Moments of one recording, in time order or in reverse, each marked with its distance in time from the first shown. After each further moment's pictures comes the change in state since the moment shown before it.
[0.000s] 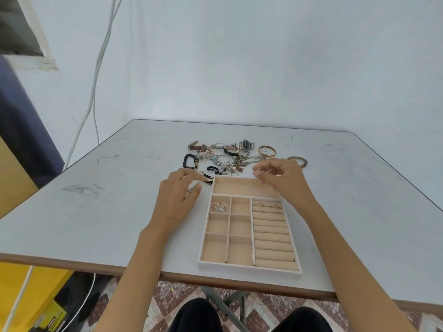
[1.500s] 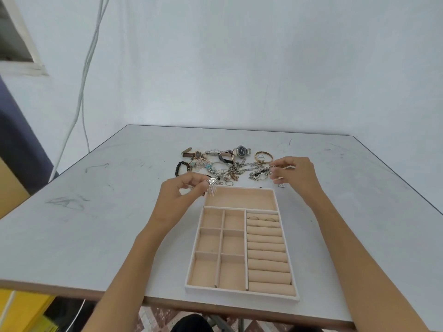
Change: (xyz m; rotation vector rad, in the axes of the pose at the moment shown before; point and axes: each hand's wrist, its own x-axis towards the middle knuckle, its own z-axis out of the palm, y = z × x) left_hand 0.023 0.036 -0.002 -0.565 -0.009 -0.157; right_hand 0.051 0.044 -0.038 0.038 0.120 0.175
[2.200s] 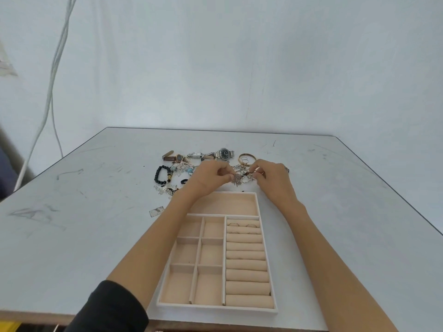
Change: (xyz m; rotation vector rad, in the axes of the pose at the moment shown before) left_hand 0.102 -0.017 0.091 0.329 -0.351 0.050; right_hand 0.010 0.018 0.014 -0.496 0.034 -0.221
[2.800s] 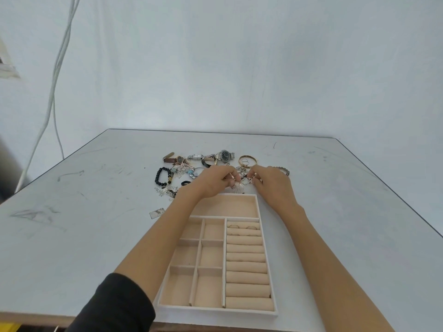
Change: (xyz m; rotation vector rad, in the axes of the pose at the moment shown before) left_hand 0.007 0.008 0.001 0.187 -0.232 -0.013; right_hand -0.002 0.000 0.003 -0.319 -0.066 -0.045
